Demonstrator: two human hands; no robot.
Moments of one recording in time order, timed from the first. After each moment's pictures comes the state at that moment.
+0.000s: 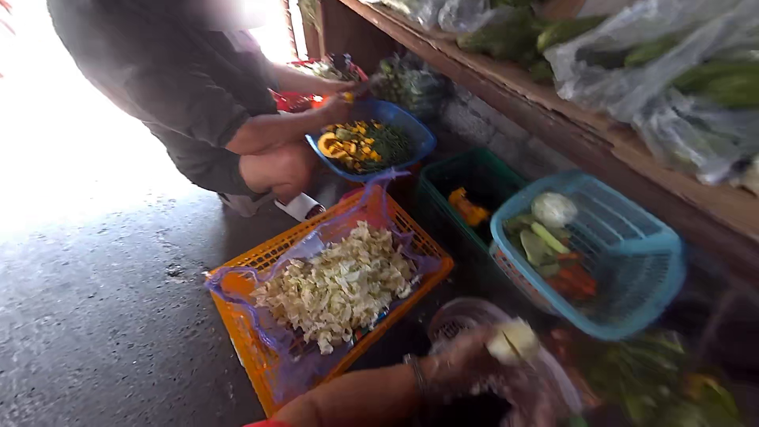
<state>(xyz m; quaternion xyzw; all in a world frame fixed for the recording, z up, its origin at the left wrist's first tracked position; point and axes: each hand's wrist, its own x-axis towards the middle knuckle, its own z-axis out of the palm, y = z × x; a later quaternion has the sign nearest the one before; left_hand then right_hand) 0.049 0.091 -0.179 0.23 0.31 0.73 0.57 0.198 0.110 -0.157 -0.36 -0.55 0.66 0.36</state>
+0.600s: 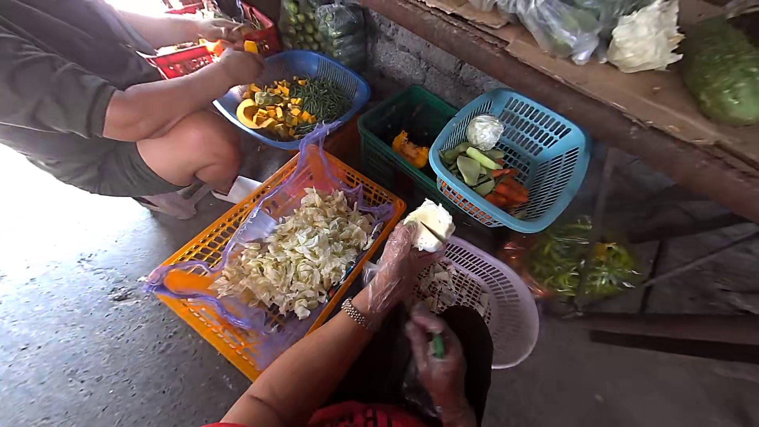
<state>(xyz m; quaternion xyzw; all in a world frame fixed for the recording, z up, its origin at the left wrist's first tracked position) 0.018 0.065 -0.106 0.07 0.38 0.79 0.48 0.174 0.032 -0.175 -0.23 -0.74 0.45 0.45</state>
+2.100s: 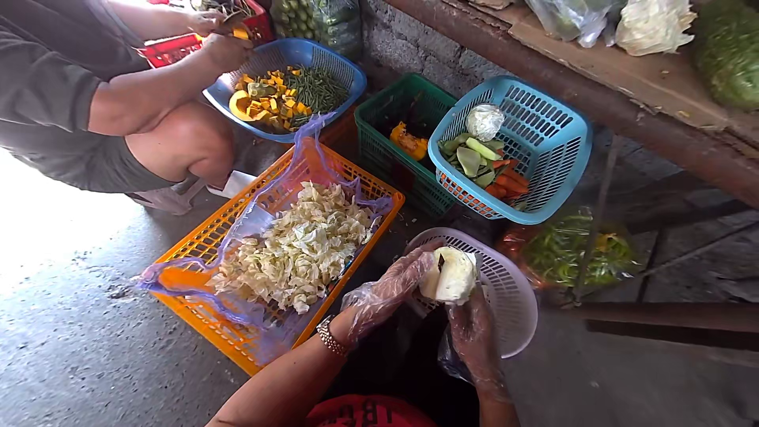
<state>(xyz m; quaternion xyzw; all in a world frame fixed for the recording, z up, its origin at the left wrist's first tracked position) 0.020 0.015 -0.107 0.37 0.48 0.60 0.51 0.188 0.090 -0.153 -0.29 -0.81 0.35 0.37</state>
